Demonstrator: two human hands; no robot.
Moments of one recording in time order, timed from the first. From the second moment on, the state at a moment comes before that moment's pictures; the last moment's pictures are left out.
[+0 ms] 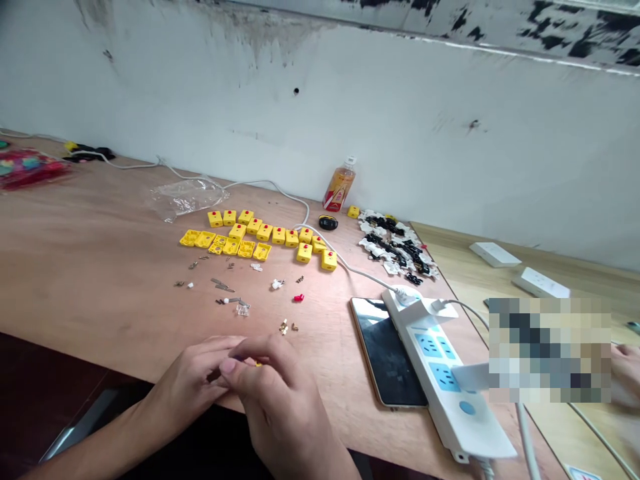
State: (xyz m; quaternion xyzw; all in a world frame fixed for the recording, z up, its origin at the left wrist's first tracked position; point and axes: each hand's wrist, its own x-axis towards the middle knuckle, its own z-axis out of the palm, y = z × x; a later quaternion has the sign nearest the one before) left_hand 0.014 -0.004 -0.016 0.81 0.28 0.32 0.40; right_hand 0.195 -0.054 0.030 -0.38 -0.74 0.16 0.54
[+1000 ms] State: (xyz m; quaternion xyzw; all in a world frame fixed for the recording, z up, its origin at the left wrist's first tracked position) left_hand 0.015 -0.002 -0.015 0.82 0.29 0.31 0.39; right_hand 0.203 -0.051 0.018 -0.37 -0.73 0.25 0.51
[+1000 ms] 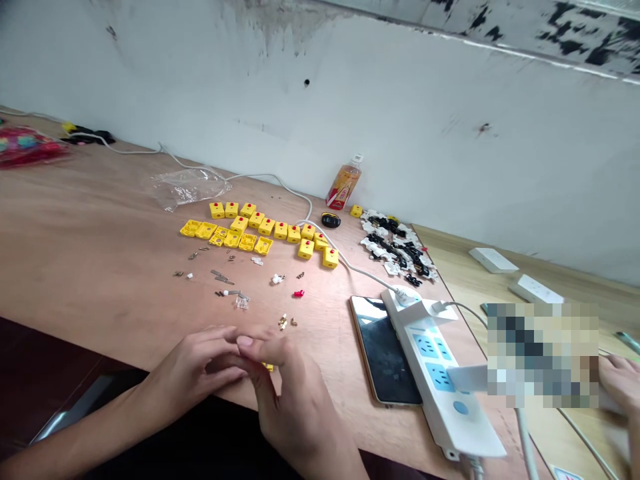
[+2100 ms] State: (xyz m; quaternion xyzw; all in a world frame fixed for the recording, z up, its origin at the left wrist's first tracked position) left_hand 0.016 -0.002 -0.018 0.81 0.29 0.30 0.41; right_hand 0.203 -0.054 0.009 -0.40 -0.67 0.22 0.59
